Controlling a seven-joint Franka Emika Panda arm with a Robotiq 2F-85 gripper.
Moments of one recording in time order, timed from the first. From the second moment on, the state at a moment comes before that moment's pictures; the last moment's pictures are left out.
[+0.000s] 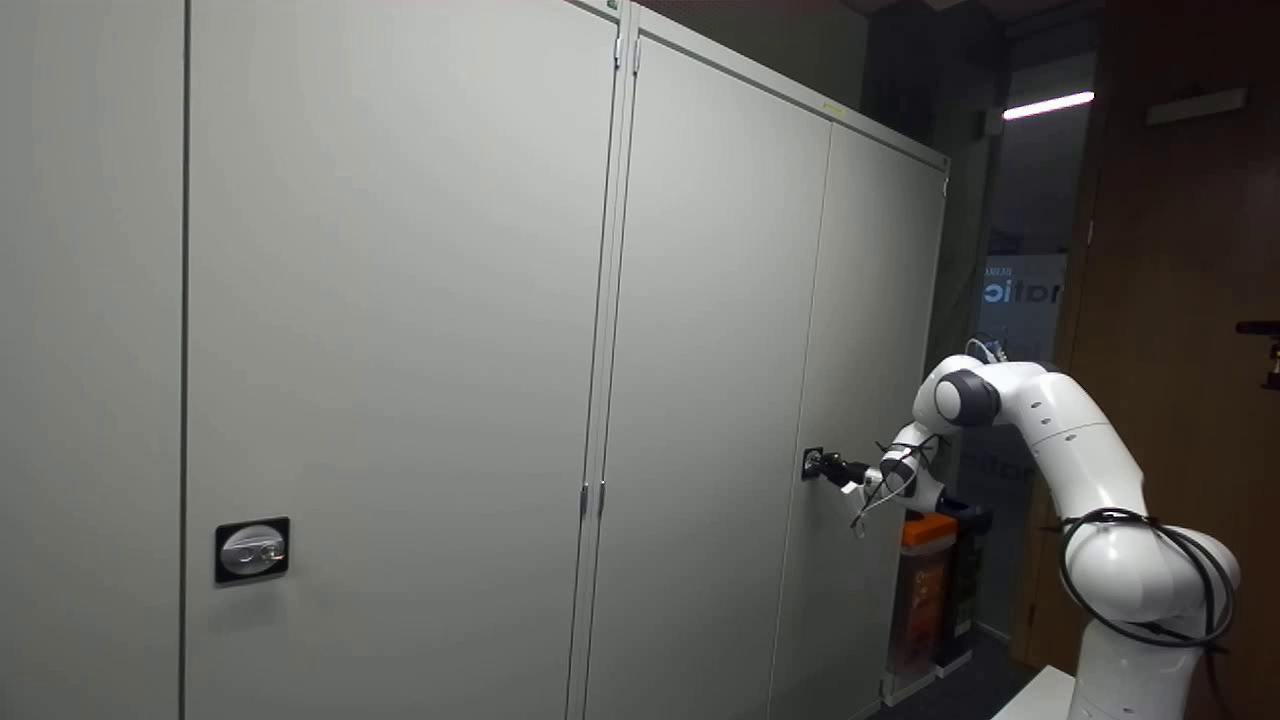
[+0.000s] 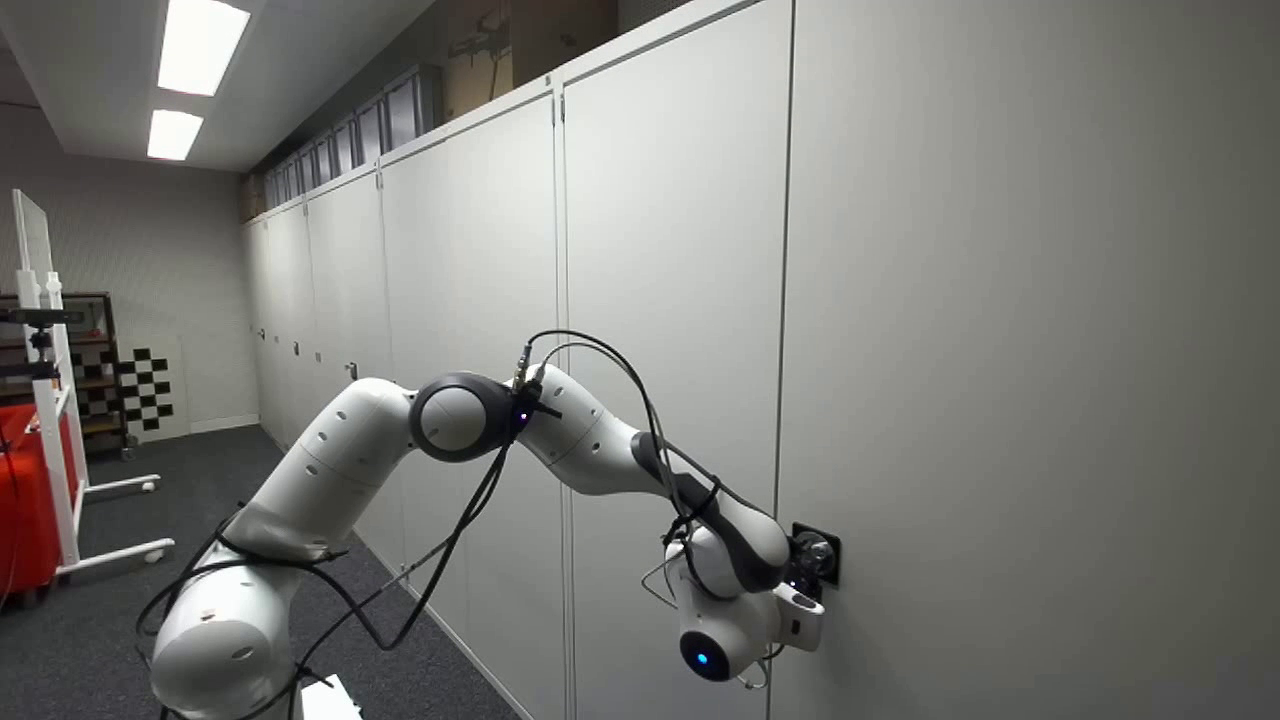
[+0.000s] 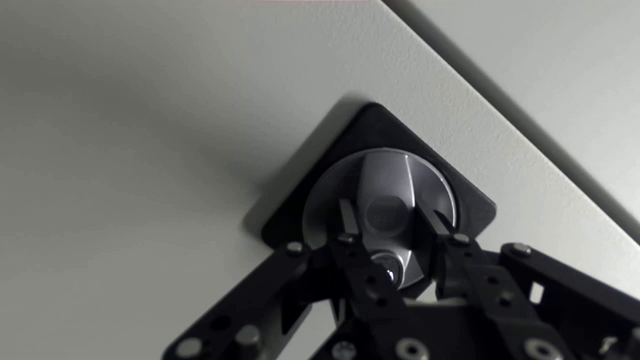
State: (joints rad) arm -0.28 0.67 -0.31 -1.77 2.42 2.08 -1.65
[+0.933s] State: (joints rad) arm -0.28 0.67 -0.30 -1.78 2.45 2.08 -1.82
